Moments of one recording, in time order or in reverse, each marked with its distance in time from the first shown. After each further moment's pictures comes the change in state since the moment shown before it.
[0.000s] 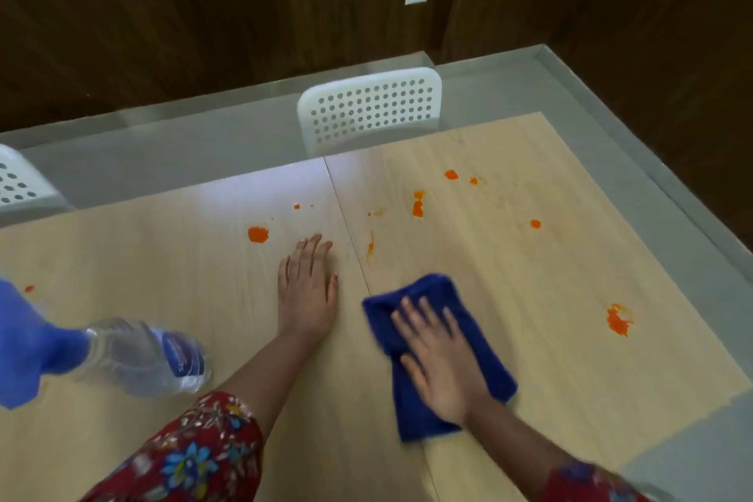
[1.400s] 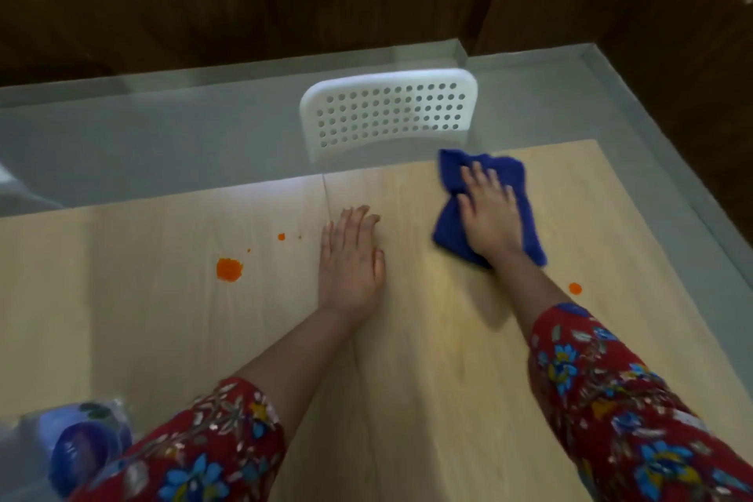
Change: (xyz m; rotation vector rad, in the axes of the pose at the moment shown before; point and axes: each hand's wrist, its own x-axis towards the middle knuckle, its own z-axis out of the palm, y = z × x) left_hand 0.121 0.073 0.025 -0.045 0.047 0.020; right_hand 0.270 0.174 -0.046 0.100 0.086 0.336
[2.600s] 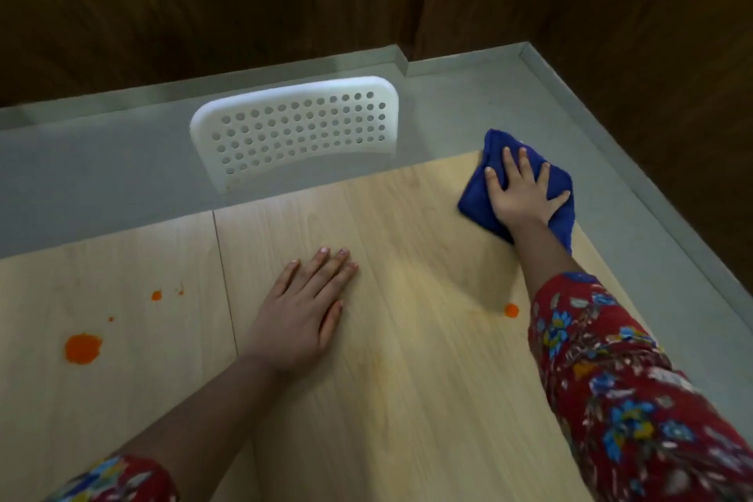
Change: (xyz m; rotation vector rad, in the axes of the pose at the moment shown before) left_hand 0.021 0.008 0.043 0.162 -0.199 0.431; right_hand 0.069 0.161 -0.027 0.085 -0.039 0.462
